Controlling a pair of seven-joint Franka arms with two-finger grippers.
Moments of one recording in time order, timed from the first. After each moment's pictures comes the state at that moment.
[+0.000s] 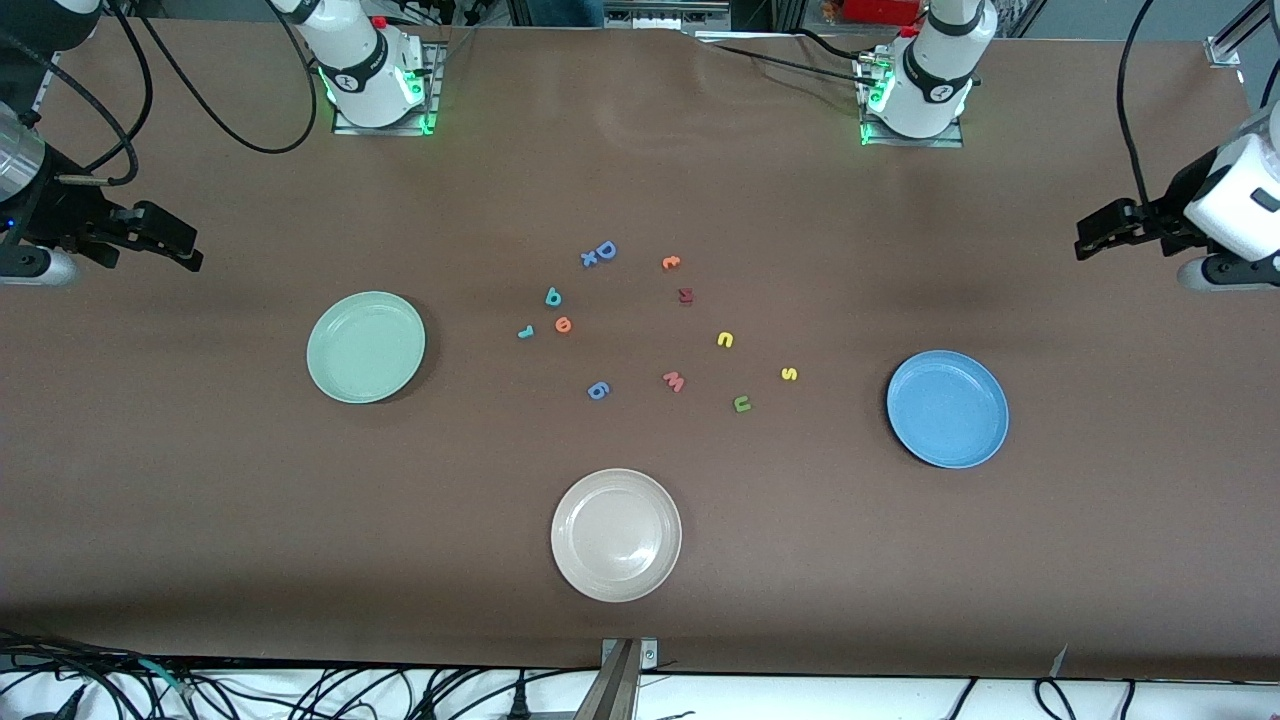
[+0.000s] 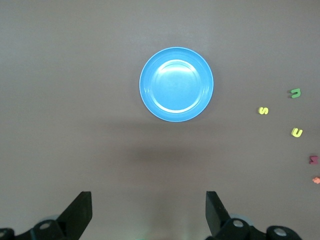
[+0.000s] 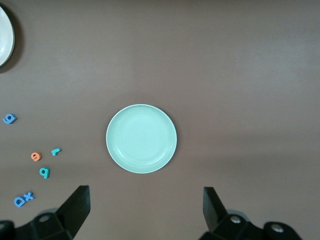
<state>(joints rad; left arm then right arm) 0.01 0.01 0.00 -1.64 0.03 1.53 -0.03 0.03 0.00 -0.01 -1.67 0.01 1.68 0.06</state>
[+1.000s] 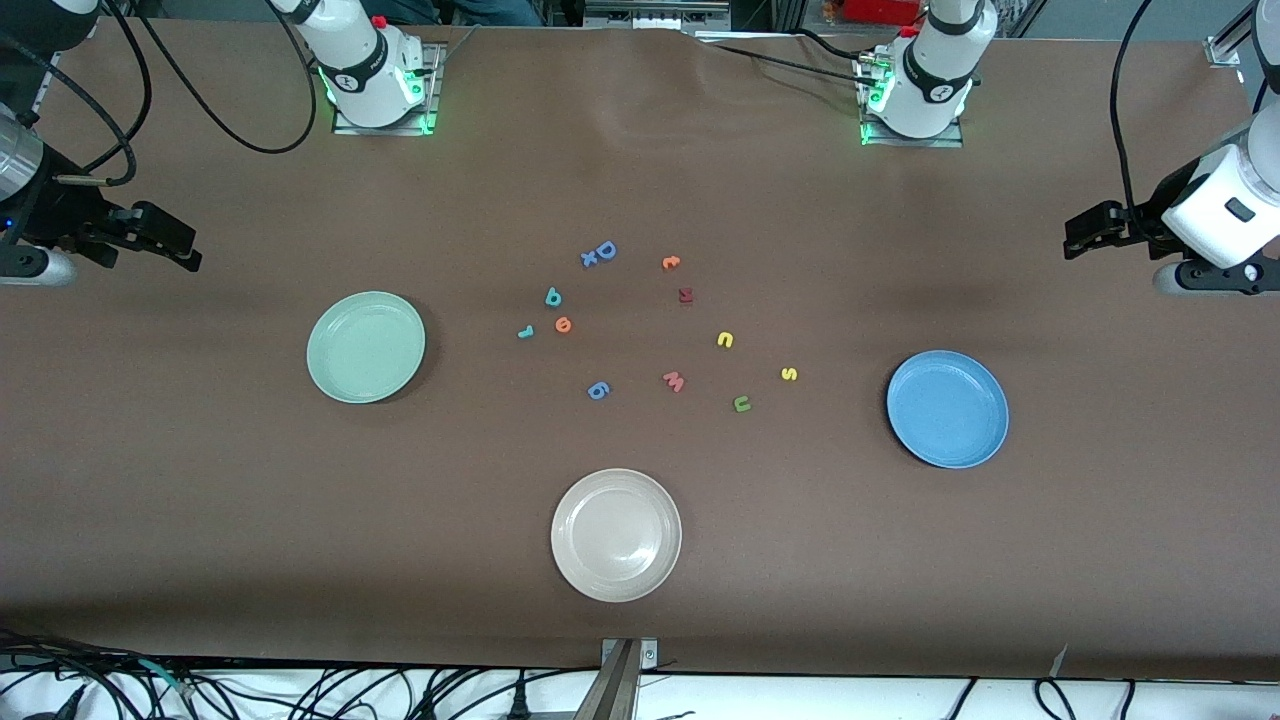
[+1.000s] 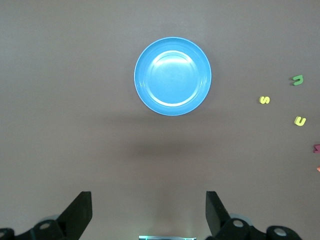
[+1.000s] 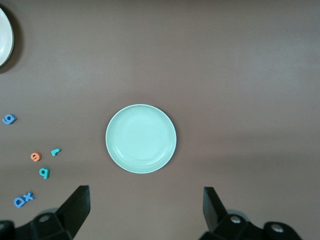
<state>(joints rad) -0.04 0.03 0.03 -1.65 0.03 1.52 -0.01 0.03 0.00 -0.01 -1.67 0.01 1.68 0.06</state>
